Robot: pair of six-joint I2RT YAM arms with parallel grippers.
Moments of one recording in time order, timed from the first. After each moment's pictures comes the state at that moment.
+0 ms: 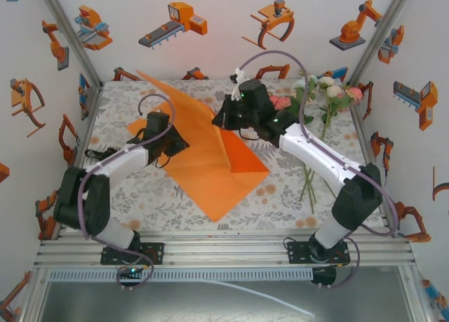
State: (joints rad) left arm -0.39 1.57 0.91 -0.14 0.01 -0.80; right arm 0.68 1.61 1.47 -0.32 -0.20 0.56
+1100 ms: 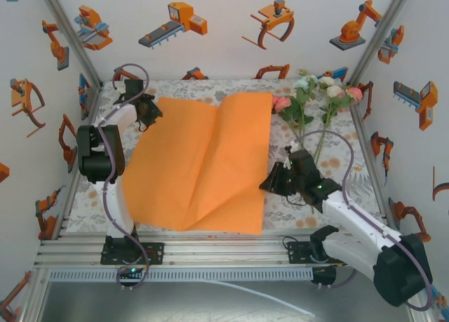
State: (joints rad) left arm -0.08 2.09 1.57 -0.33 0.01 -0.70; right arm 0.49 0.93 0.47 -0.34 -0.26 0.72
